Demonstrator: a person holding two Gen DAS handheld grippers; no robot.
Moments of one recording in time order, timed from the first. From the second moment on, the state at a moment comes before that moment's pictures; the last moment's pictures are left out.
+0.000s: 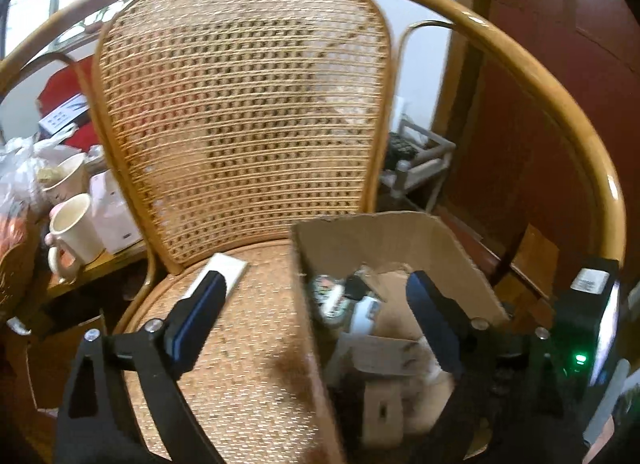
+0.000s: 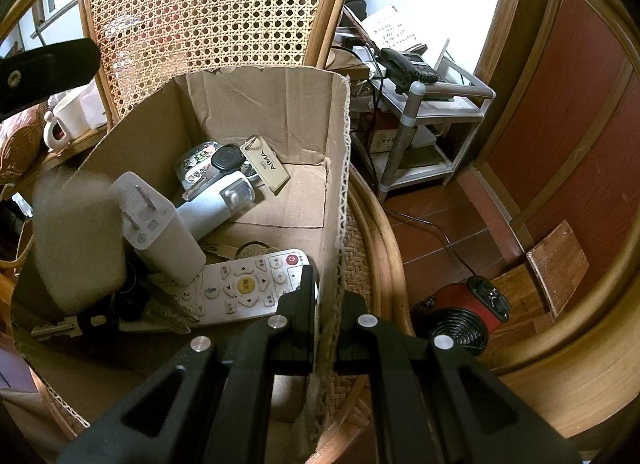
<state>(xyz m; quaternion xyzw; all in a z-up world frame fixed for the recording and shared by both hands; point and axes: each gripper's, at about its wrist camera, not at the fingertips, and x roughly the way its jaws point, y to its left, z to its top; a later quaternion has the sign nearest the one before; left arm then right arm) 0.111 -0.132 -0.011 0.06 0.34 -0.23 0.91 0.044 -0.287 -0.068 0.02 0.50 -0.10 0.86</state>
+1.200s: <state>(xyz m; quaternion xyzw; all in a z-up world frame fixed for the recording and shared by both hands) 0.285 -0.056 -0.164 0.03 0.50 -0.14 0.85 0.043 -0.287 -0.068 0.02 0.50 -0.10 0.86</state>
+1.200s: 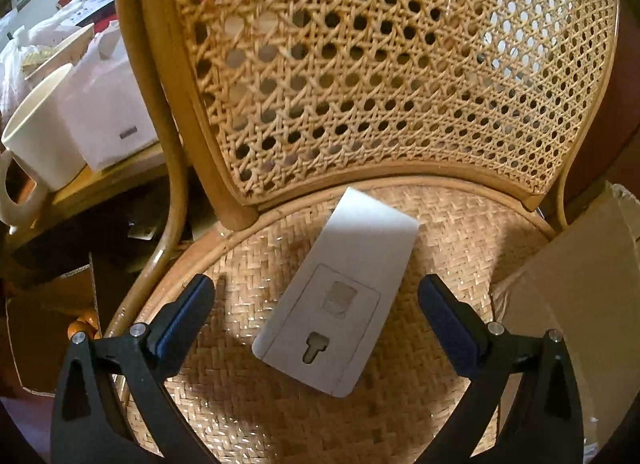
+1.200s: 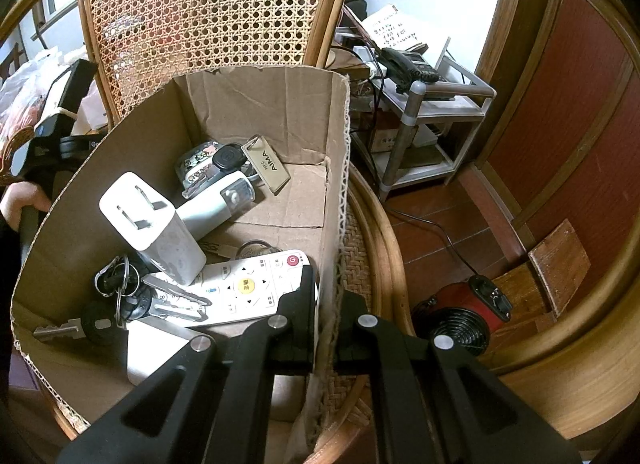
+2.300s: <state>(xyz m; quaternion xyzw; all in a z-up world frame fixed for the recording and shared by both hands) 0.118 -0.142 -0.028 0.06 0.35 -0.27 0.89 0.043 -0.289 -0.068 0.02 0.50 -0.10 0.86</state>
